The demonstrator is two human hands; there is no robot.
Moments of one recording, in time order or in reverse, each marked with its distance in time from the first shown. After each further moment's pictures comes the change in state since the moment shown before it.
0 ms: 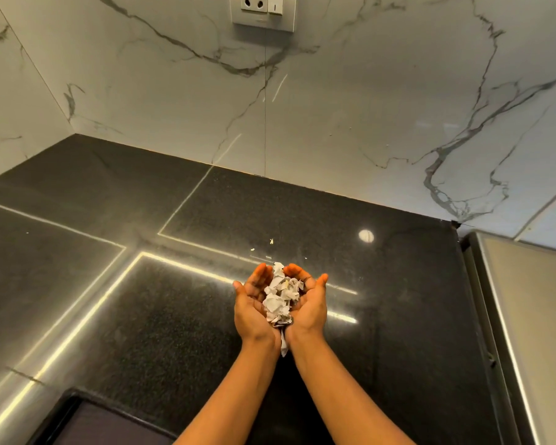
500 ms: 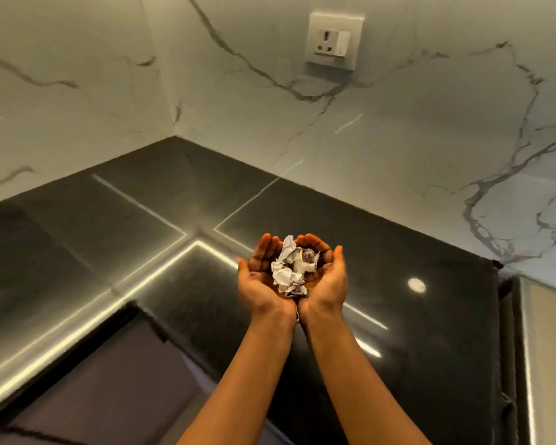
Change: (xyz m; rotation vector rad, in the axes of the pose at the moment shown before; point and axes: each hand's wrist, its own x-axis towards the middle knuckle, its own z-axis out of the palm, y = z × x) left_hand -0.089 0.041 0.033 -0.377 0.067 0.219; right_hand -0.081 -0.053 0.021 0.029 -0.328 0.072
